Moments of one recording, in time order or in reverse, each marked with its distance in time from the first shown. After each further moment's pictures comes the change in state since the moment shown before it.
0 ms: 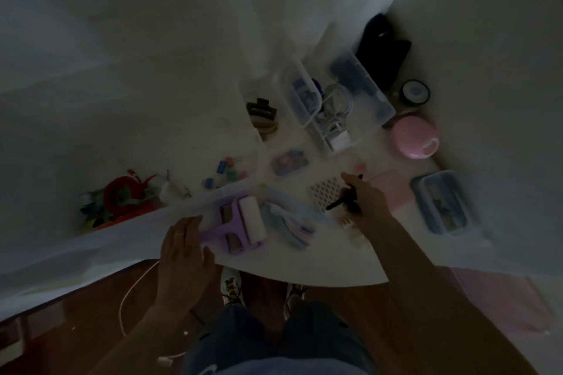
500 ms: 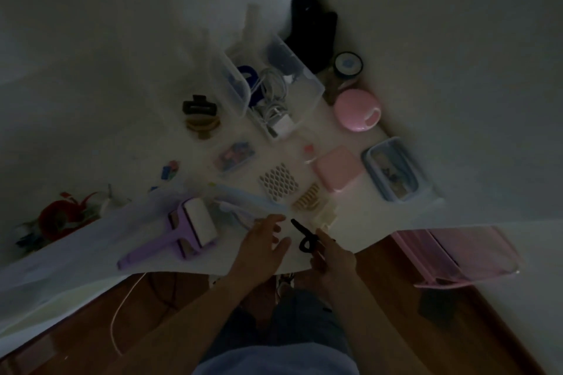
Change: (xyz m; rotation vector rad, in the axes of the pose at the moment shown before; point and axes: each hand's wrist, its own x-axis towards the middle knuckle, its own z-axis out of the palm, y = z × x) left_hand 0.005 0.191 0.074 -0.463 -0.605 0.106; right_hand -0.030 0.101 -0.087 0.379 0.257 0.380
